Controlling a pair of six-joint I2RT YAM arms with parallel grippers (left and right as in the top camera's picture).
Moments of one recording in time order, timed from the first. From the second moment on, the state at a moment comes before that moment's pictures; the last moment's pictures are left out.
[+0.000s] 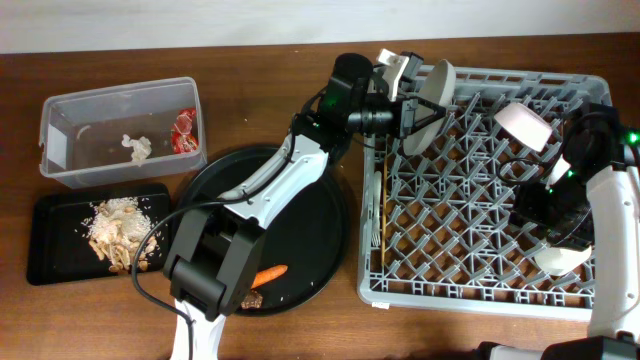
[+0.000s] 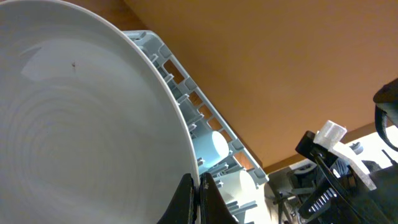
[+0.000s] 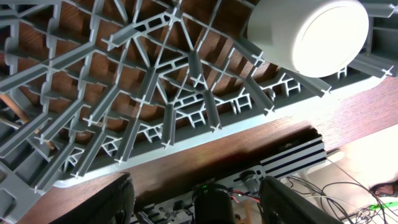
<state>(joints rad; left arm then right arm) -0.60 2.13 1.69 0.17 0.83 -0.59 -0.28 1.49 1.46 -1.62 0.05 0.21</state>
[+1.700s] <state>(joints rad) -0.34 1.77 1.01 -0.89 -0.06 -1.14 -0.28 1.49 1.46 -1.60 0.04 0.21</state>
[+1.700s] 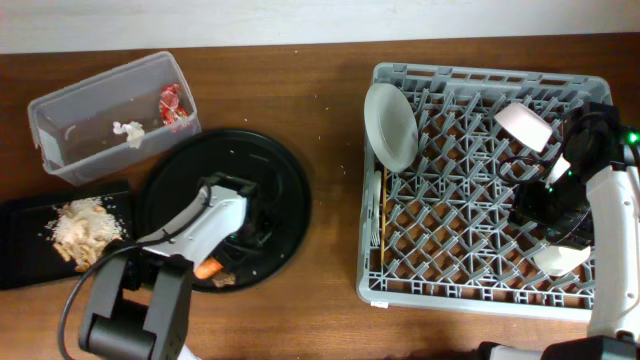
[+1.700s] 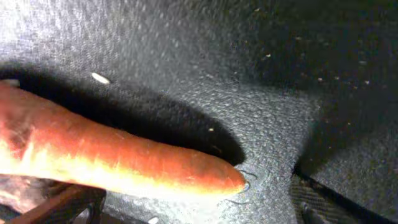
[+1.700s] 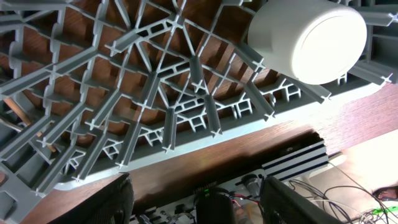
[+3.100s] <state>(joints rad) -0.17 1.82 1.14 -0.77 -0.24 -1.47 -0.28 1.49 1.46 -1.60 0.04 0.21</state>
